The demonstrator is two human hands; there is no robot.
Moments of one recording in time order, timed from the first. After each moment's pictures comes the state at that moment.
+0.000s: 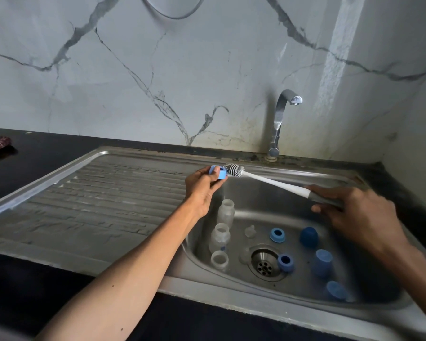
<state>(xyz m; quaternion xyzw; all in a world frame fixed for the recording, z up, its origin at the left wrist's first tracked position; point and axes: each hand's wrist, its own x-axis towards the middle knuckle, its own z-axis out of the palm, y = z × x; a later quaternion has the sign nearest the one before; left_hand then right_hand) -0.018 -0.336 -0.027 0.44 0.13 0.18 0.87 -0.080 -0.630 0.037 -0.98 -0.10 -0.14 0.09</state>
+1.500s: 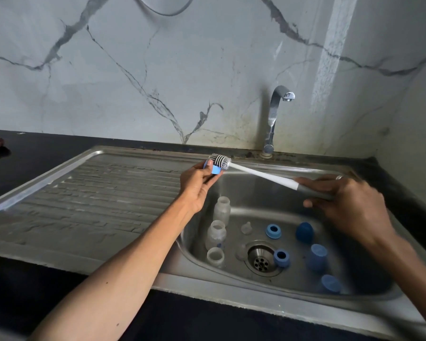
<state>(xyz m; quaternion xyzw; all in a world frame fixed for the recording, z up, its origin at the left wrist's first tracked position) -0.016 -0.333 -0.024 0.40 0.11 0.16 0.90 -0.083 -0.628 0.037 -0.96 -0.16 -0.17 0.18</state>
